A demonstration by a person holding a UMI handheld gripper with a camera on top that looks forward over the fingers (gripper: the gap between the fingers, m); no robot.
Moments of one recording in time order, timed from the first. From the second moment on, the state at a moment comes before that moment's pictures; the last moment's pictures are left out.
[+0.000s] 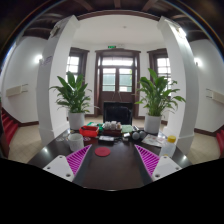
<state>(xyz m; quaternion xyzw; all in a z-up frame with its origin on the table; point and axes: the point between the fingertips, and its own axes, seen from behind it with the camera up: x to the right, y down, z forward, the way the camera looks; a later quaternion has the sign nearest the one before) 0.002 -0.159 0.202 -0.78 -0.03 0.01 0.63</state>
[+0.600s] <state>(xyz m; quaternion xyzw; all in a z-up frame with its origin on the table) 0.232 -0.110 0.093 -0.78 0.03 -0.02 0.63</state>
